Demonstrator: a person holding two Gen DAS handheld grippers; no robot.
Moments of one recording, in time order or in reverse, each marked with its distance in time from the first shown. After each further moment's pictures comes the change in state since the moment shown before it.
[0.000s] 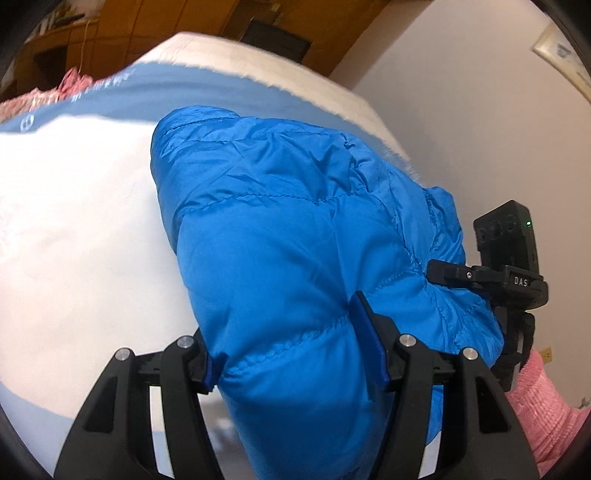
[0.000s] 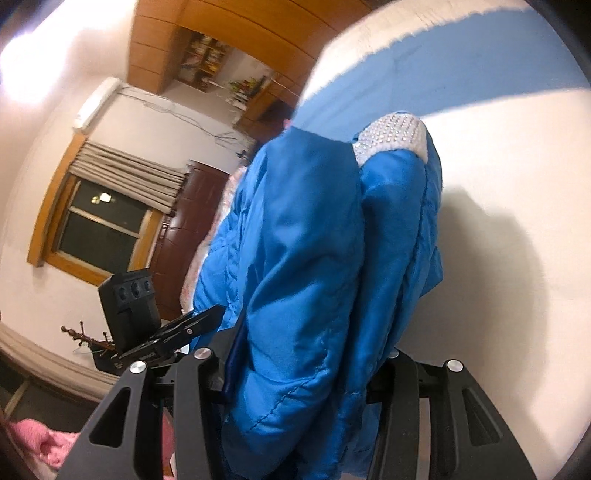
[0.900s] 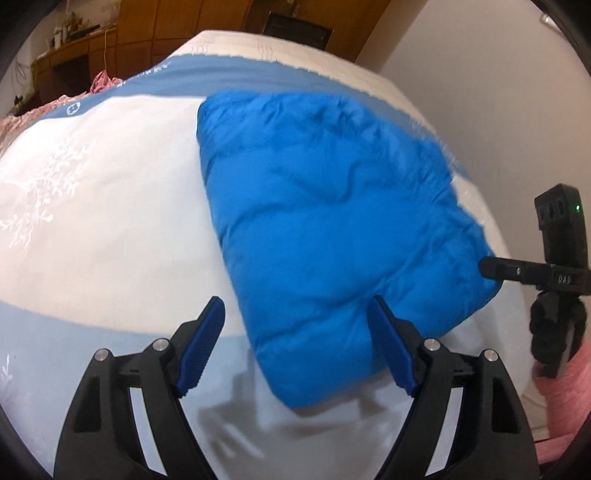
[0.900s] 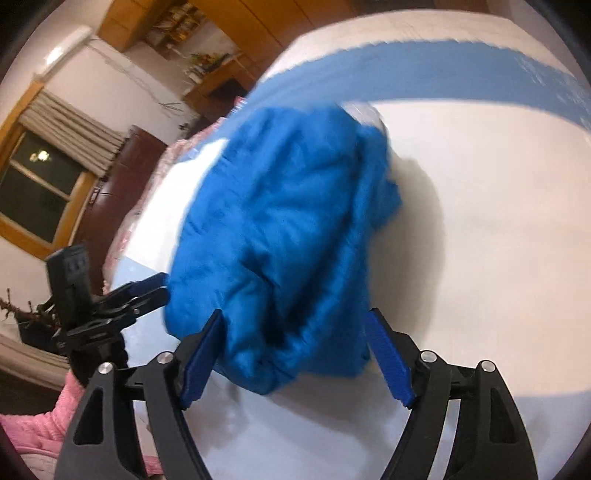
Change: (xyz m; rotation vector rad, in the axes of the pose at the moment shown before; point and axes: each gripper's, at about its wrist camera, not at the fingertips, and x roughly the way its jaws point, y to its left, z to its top) left arm -0.028 0.004 -0.047 0.038 0.037 0.177; right arm -0.036 0.054 -0.066 -0.086 0.036 -0.355
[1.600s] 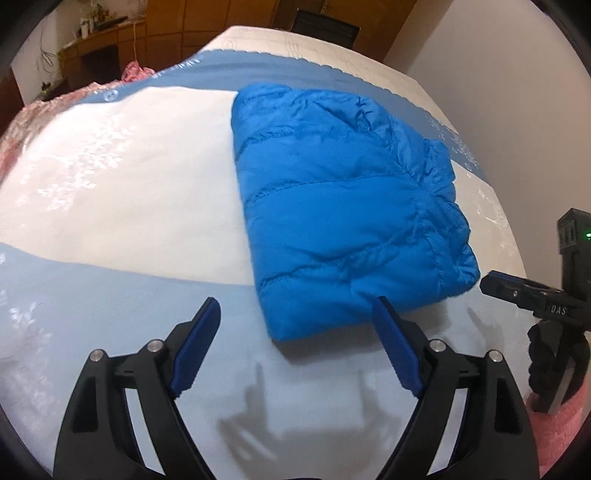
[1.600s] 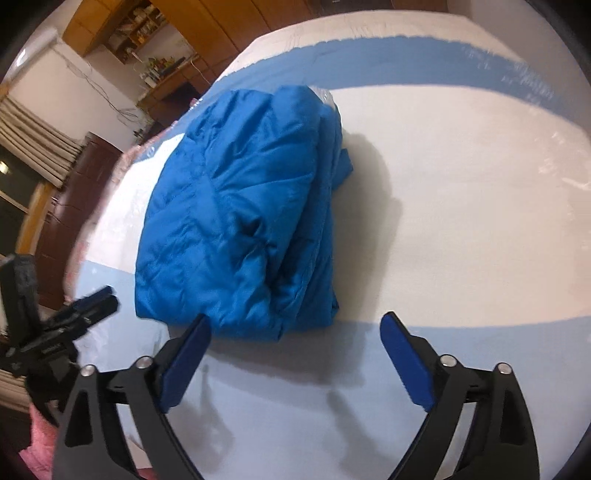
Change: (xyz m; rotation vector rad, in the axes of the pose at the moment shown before) left arm -0.047 -0.012 -0.011 -0.063 0.007 0.109; right arm -0.030 0.007 -0.050 0.035 -0.030 -0.229
